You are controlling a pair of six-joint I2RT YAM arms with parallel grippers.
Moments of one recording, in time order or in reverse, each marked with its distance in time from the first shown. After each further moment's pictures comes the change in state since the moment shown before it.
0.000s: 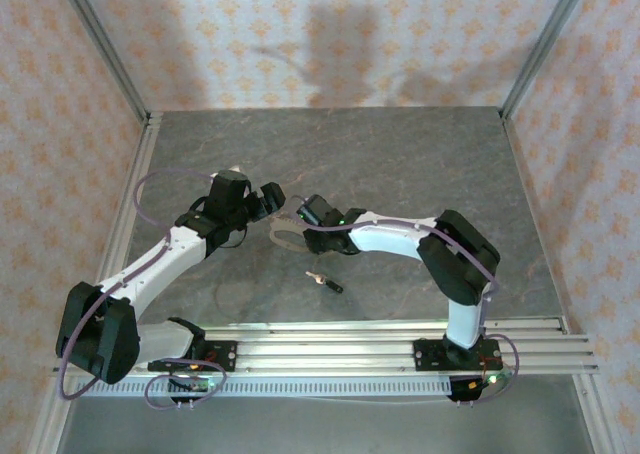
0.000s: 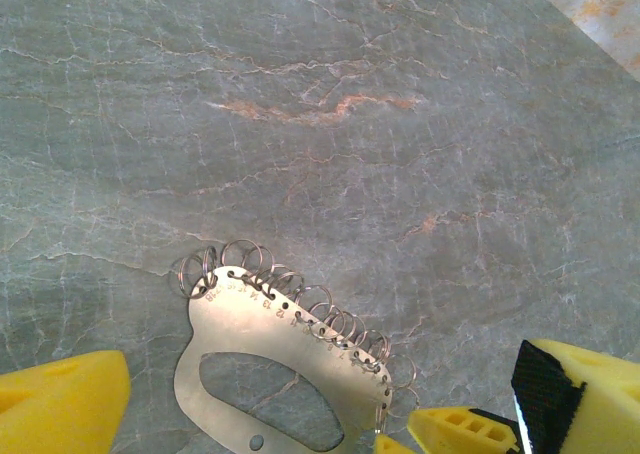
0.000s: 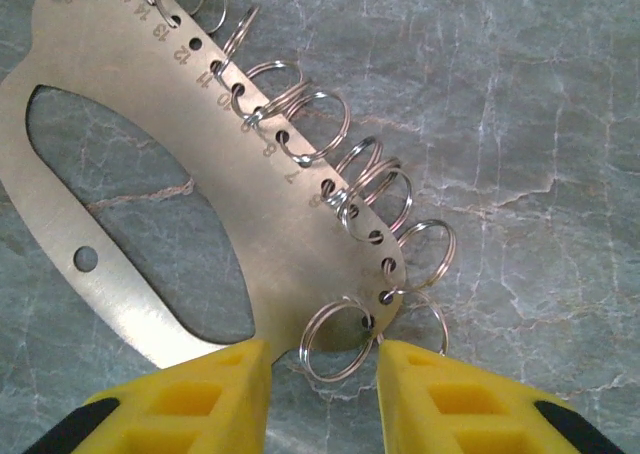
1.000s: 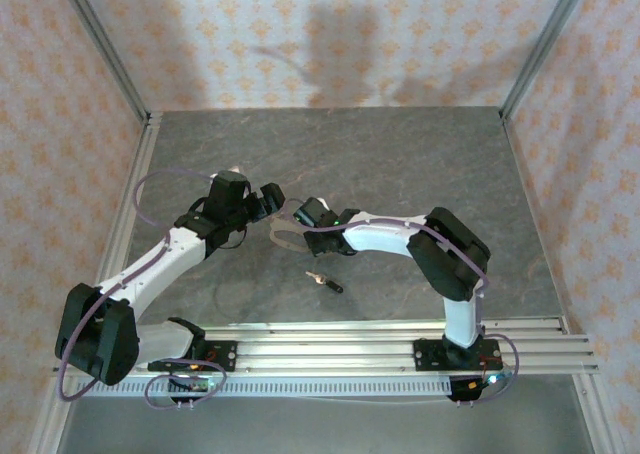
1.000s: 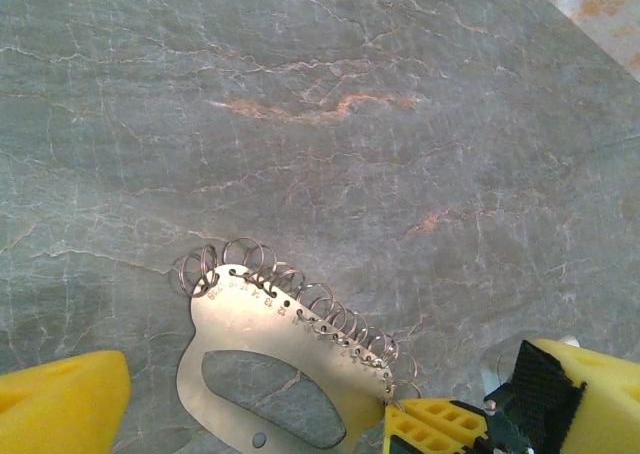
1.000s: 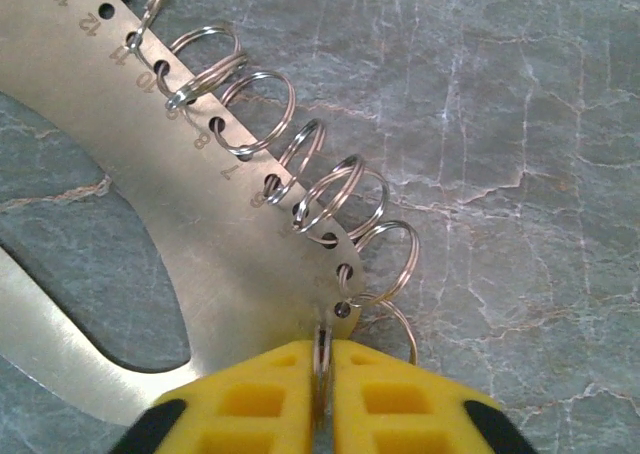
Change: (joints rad) left arm 0.000 -0.007 -0.006 0.000 0.000 0.000; right arm 0.006 0.053 0.023 -0.033 0.077 -0.006
